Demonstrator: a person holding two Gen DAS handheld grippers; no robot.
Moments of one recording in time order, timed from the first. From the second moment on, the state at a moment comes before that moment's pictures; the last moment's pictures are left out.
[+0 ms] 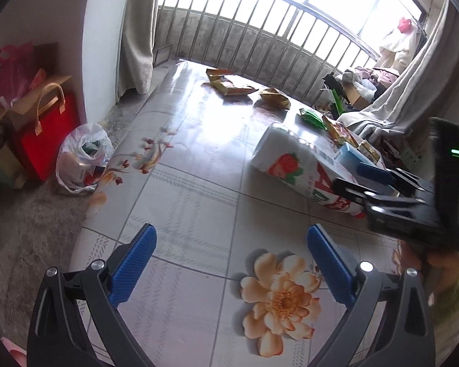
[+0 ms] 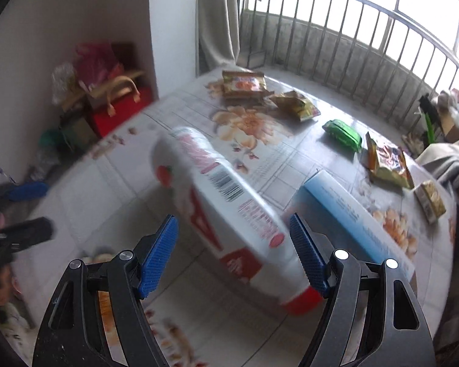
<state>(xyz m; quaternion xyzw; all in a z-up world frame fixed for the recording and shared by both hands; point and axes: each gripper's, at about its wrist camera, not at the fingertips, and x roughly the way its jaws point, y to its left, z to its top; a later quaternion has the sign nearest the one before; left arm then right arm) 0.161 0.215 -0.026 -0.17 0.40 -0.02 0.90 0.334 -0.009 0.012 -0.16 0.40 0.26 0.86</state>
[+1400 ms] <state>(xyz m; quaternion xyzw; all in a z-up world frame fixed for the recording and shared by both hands) 0.157 0.133 -0.036 -0.18 0.45 -0.16 0.86 0.360 -0.086 0.043 -0.16 0.41 0.20 0.88</state>
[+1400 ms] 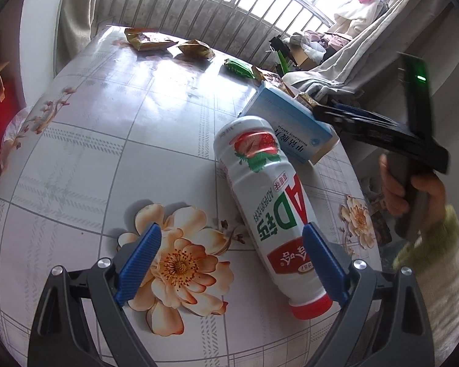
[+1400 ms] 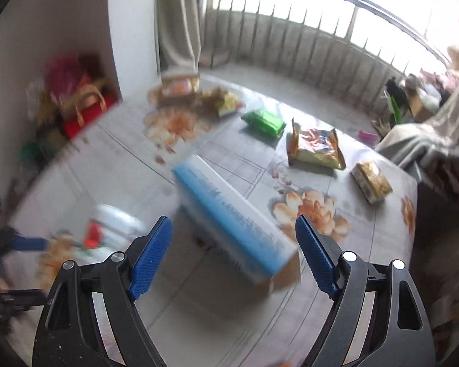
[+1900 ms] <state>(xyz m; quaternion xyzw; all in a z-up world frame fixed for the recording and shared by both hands) 0.160 0.147 -0.043 -0.17 0.46 -0.14 0.86 0.336 -0.153 0.043 -0.02 0.46 0.16 0.87</state>
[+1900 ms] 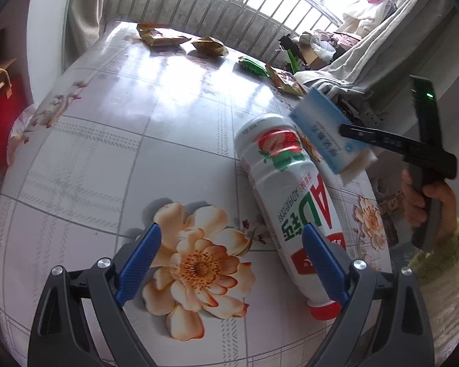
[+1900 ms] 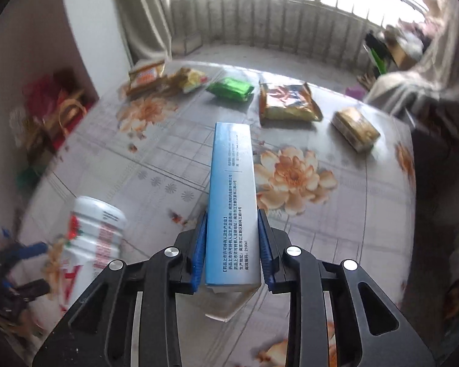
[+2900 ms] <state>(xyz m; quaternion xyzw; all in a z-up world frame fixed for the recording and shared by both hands) 0.132 0.212 -0.030 -0.21 0.43 -0.05 0.88 0.238 -0.062 -0.003 0.09 0.48 0.20 0.85</state>
